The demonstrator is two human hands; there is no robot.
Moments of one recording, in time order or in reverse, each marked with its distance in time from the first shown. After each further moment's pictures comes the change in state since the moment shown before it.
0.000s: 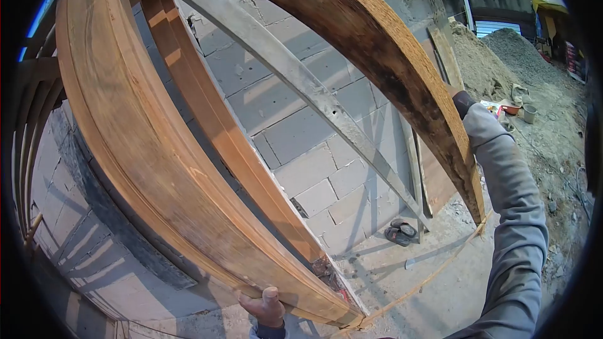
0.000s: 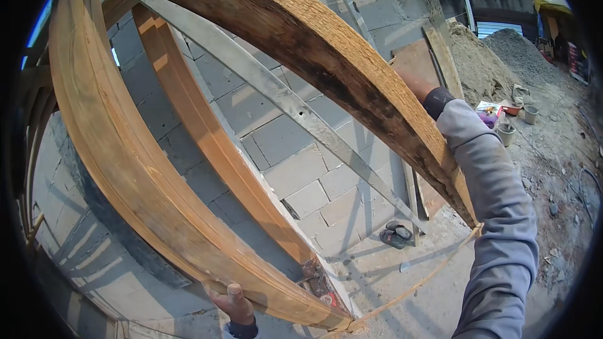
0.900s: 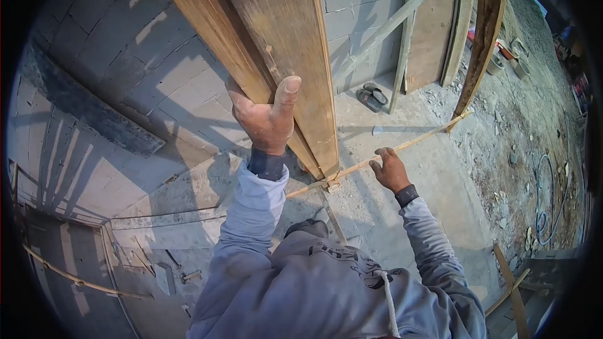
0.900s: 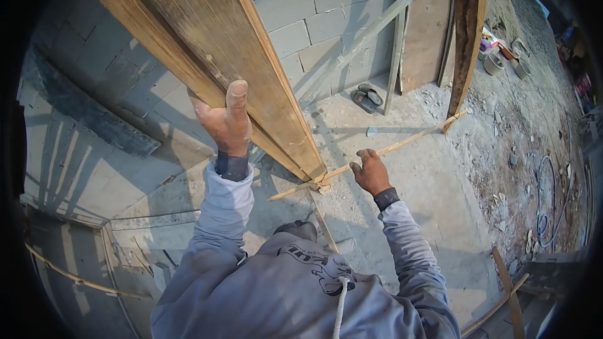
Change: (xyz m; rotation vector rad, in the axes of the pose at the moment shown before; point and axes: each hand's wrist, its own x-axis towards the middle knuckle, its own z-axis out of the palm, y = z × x) left_hand 0.021 0.012 0.014 -0.275 -0.088 0.110; right_hand -0.336 -0.188 0.370 0.183 -0.163 0.562
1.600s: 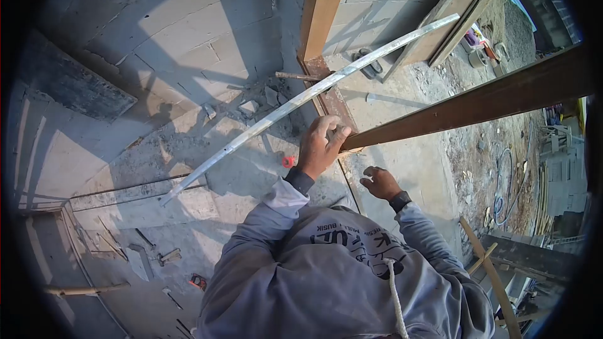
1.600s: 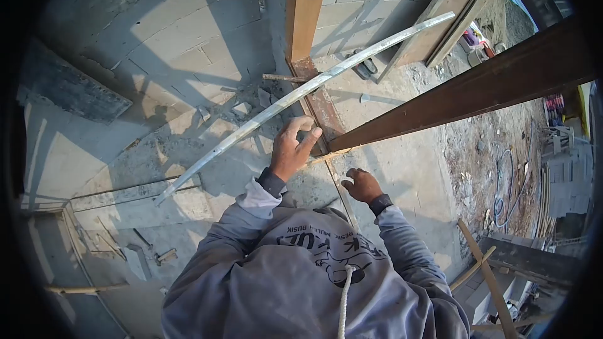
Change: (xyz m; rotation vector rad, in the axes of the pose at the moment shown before) left_hand -0.120 -0.154 -0.195 0.091 -0.581 -0.544; right_hand -0.051 -0.117 0.134 -0.168 -0.529 0.169
